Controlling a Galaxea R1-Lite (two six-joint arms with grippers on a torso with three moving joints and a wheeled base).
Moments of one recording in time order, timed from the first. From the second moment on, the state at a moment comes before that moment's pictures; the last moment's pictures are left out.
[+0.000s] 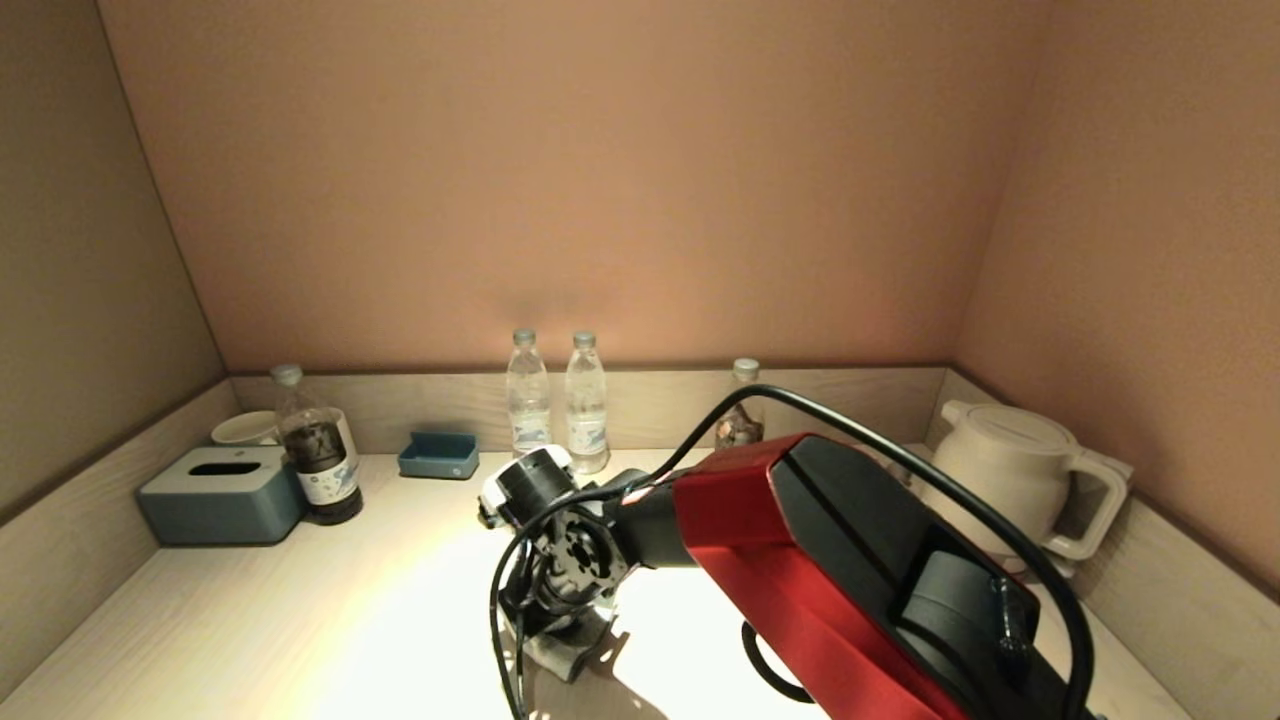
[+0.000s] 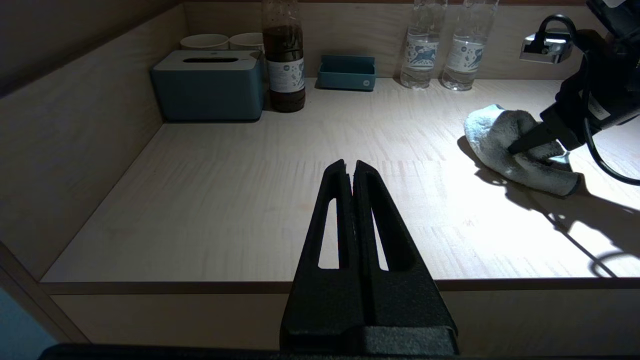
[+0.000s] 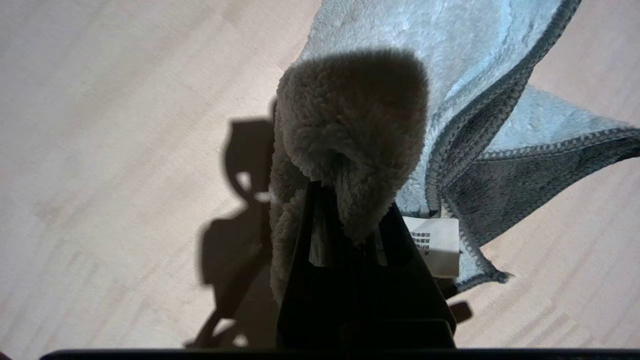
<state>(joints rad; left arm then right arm) -0.02 0.00 0.00 0.01 -0.01 -0.03 0.82 2.51 -1.90 0.34 -0.01 0.09</state>
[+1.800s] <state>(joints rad) -0.02 0.00 0.00 0.01 -0.01 -0.03 0.75 2.49 -1.82 0.35 0.02 0.07</state>
